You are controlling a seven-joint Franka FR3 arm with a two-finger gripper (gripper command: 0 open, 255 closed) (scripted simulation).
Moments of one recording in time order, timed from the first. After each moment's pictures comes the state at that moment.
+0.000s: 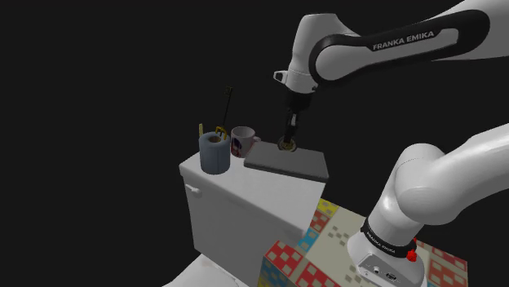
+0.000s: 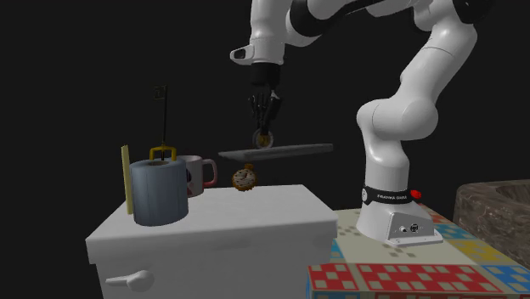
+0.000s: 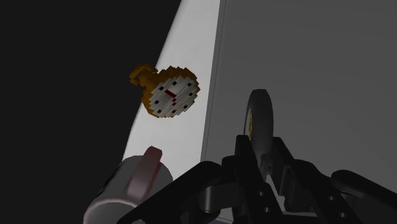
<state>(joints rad) 0.13 -0.67 0.01 -2.62 -0.01 2.01 -0.43</state>
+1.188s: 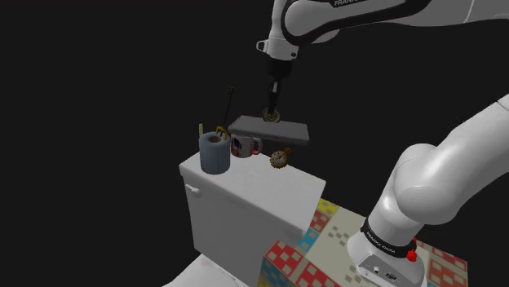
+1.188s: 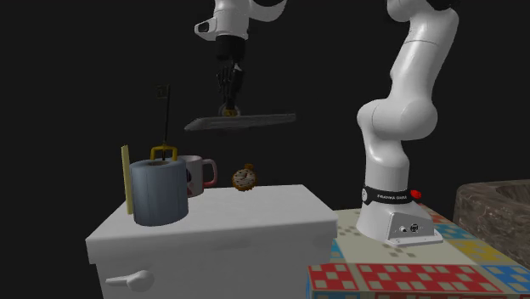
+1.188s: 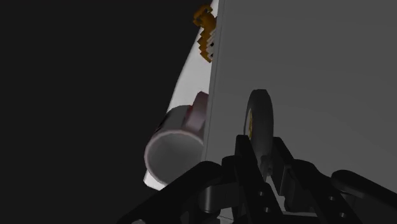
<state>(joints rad) 0.11 -0.40 -0.03 -2.24 -0.02 1.90 -0.48</state>
